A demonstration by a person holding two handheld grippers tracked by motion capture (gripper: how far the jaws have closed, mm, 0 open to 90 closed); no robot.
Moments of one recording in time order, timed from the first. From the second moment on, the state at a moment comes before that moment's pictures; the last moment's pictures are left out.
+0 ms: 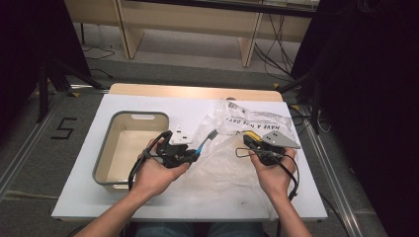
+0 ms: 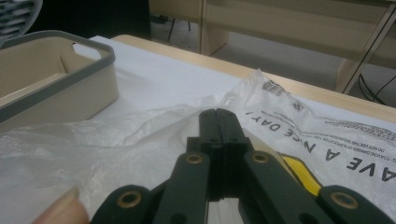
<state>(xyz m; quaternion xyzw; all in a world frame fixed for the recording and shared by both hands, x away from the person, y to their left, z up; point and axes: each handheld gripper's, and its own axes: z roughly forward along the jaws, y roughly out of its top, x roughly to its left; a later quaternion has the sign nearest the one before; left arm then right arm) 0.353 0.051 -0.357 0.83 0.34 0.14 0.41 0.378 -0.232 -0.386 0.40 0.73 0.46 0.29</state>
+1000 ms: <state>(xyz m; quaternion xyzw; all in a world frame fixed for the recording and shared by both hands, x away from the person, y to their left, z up) 0.343 0.001 -0.388 0.87 0.30 0.11 0.36 0.378 -0.233 -0.383 0.40 0.73 0.47 0.29</state>
